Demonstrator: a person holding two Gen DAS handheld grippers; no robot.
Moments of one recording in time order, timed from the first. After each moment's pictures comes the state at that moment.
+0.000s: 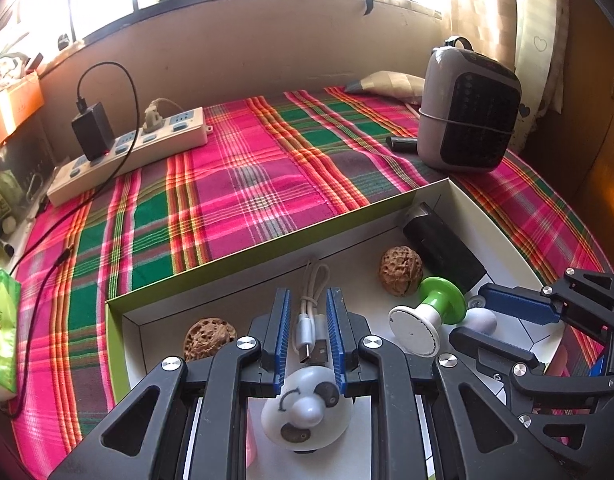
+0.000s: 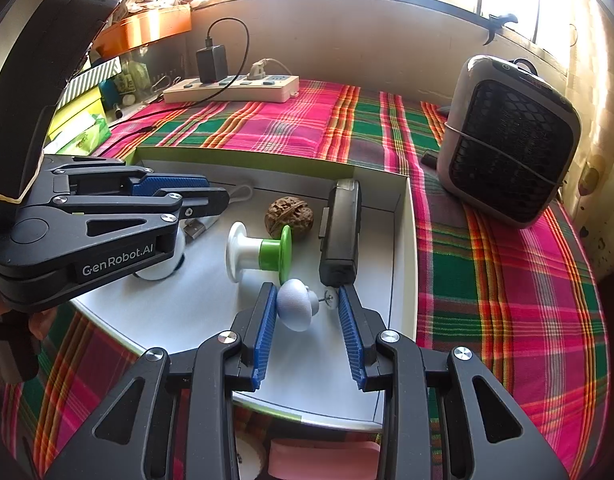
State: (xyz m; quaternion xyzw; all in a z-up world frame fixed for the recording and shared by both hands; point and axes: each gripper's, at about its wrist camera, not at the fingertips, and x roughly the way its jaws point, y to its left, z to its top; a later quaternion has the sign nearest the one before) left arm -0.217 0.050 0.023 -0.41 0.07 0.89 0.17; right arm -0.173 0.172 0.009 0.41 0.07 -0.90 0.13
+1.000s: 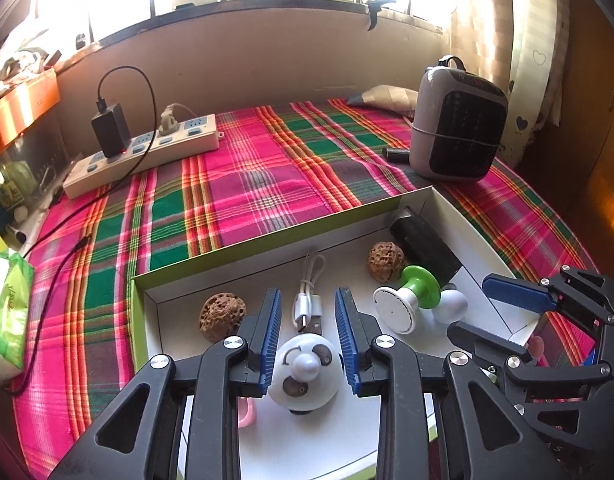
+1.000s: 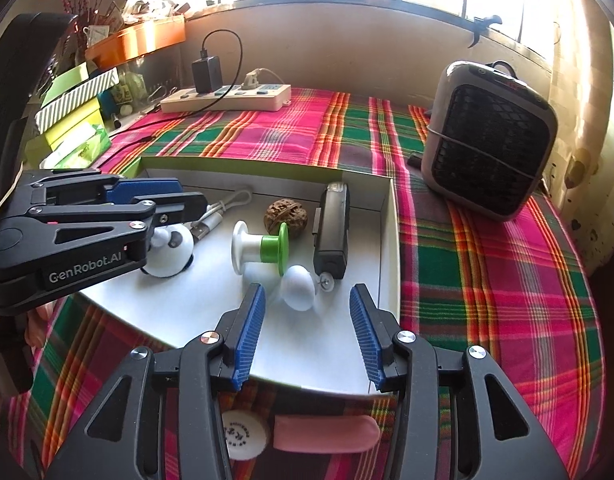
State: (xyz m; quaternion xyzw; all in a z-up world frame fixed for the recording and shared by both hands) left arm -0.192 0.042 0.037 -0.40 0.06 0.90 0.16; right arm -0.156 0.173 0.018 0.40 0.06 -0.91 0.12
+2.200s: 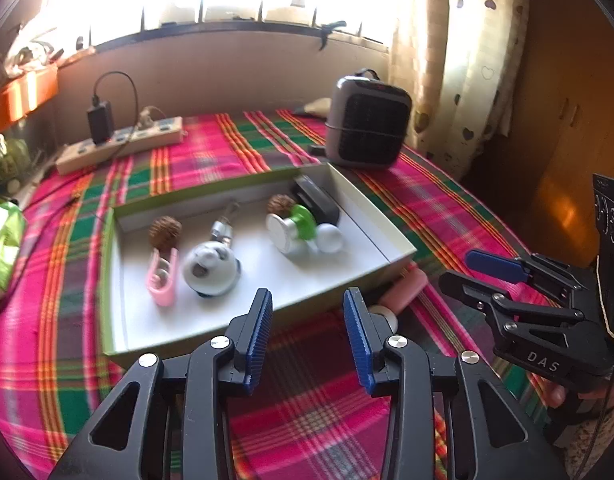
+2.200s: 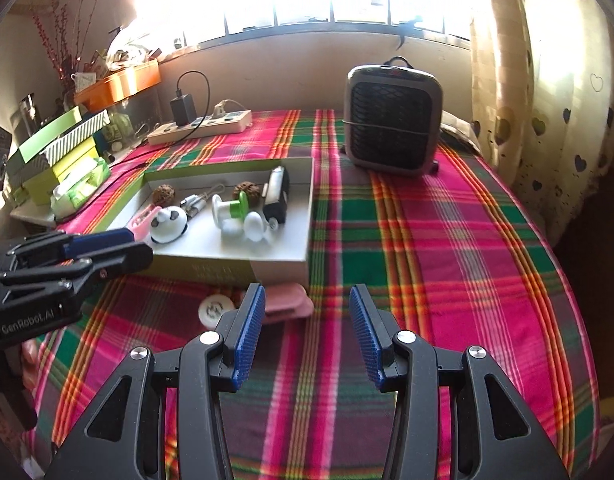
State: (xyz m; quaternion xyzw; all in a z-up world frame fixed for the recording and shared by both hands) left arm -0.092 0.055 0.047 -0.38 0.01 0.90 0.23; right arm -0.072 0.226 0.035 0.37 0.00 -0.93 0.07
